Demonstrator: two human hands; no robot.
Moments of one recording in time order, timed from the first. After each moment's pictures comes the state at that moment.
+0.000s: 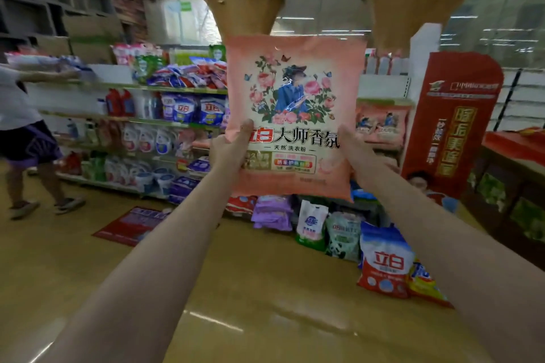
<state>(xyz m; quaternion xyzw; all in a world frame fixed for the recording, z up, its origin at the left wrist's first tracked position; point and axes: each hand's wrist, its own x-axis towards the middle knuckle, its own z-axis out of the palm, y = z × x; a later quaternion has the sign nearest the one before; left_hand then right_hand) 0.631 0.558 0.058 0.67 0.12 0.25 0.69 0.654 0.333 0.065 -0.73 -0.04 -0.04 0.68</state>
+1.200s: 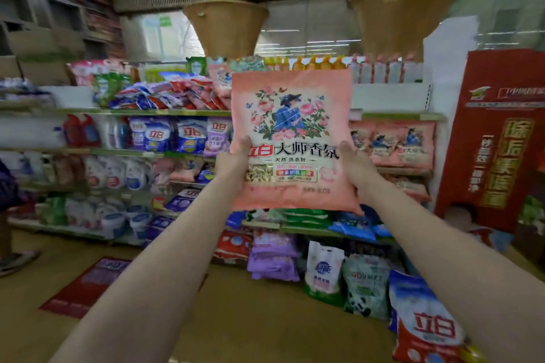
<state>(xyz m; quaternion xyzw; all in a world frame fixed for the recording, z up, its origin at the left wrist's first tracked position) 1.026 0.619 0.067 0.67 0.14 0.15 0.71 1.042 0.399 0.058 -0.78 0.03 -0.13 0.61</state>
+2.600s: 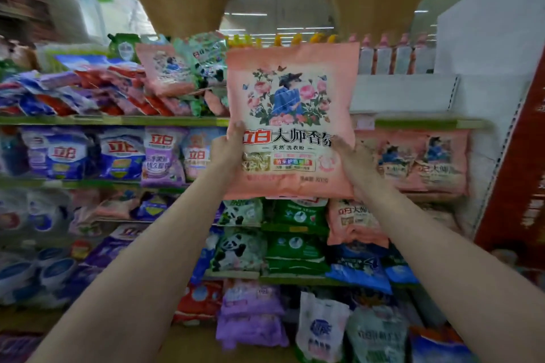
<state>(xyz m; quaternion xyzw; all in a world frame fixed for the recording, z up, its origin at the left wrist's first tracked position) 1.521 0.615 0.084 0.74 0.06 0.15 0.66 1.520 0.395 0.050 -0.71 0.02 -0.17 0.69</state>
